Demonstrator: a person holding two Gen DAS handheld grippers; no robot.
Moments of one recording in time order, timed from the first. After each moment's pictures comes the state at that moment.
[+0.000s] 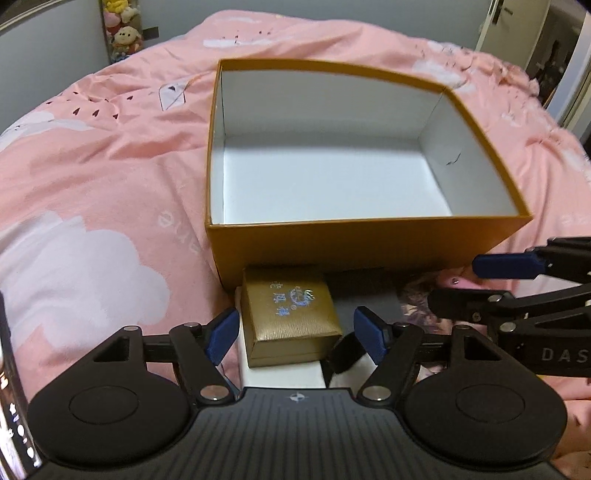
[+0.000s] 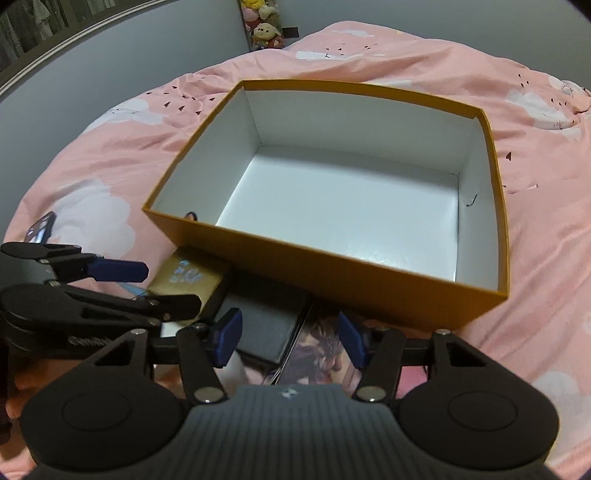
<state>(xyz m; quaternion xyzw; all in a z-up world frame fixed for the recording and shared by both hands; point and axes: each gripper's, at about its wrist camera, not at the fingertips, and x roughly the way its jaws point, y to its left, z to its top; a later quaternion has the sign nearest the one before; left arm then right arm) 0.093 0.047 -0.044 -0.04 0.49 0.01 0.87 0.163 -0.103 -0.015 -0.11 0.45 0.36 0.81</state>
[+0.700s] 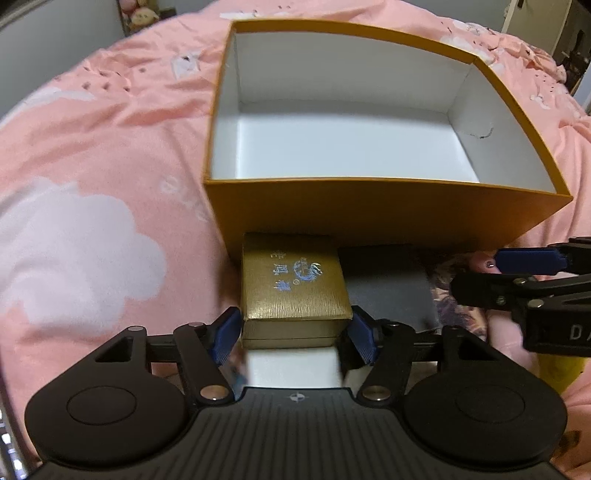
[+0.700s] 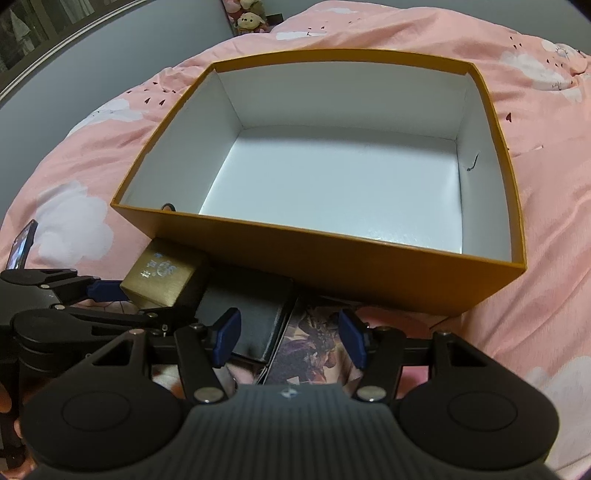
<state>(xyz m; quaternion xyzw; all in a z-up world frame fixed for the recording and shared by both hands) 0.094 0.041 -0.064 -0.03 0.52 0.05 0.85 0.181 -0.112 -0.040 -0.07 0.48 0.36 0.80</state>
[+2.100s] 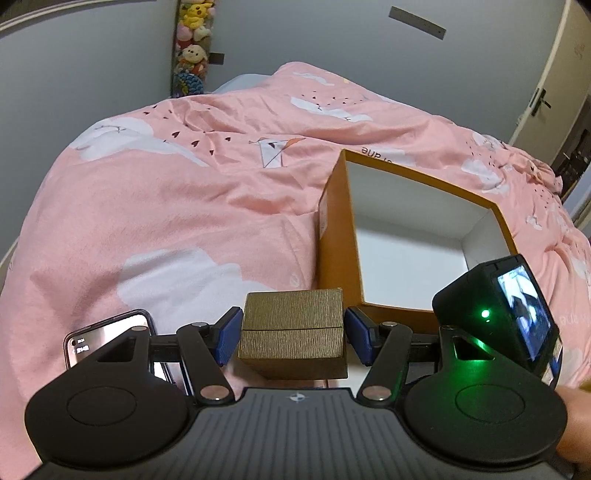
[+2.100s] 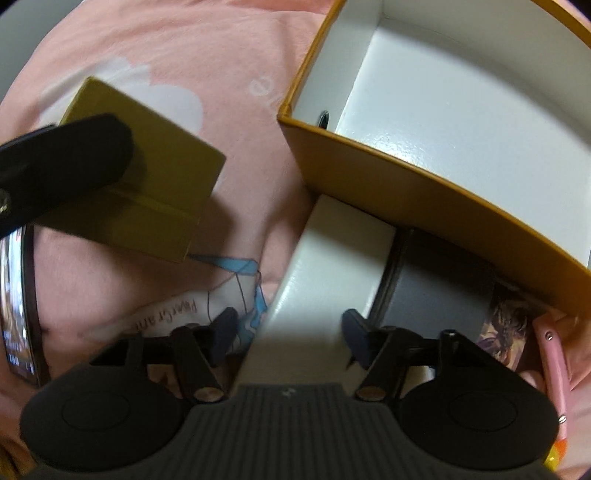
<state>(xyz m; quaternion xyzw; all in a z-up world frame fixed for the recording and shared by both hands) 0.058 0.153 0.010 -0.14 0.41 0.07 0.90 0.135 0.053 -0.062 -0.20 0.62 0.35 0.67</state>
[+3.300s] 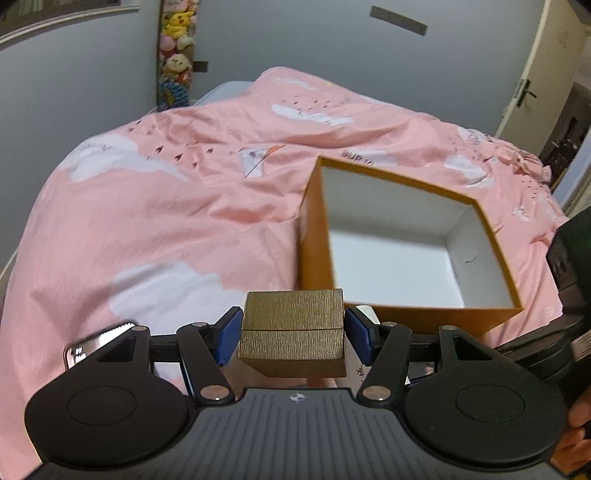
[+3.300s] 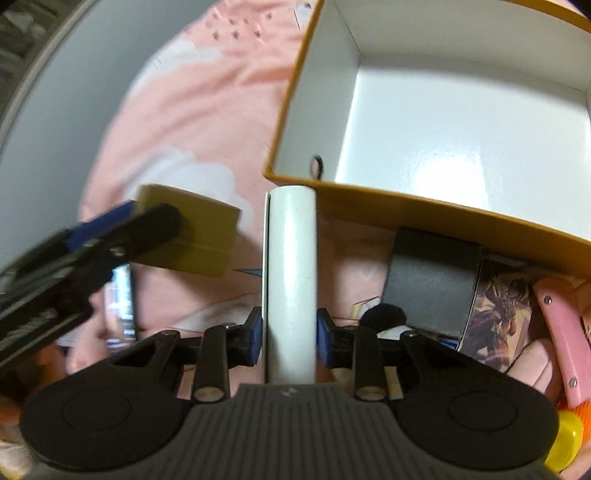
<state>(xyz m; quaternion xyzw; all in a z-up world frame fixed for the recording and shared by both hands) 0.057 0.135 0.034 -0.11 0.40 0.04 0.91 0.161 -0.045 0.010 -0.02 0.62 0.42 0.66</state>
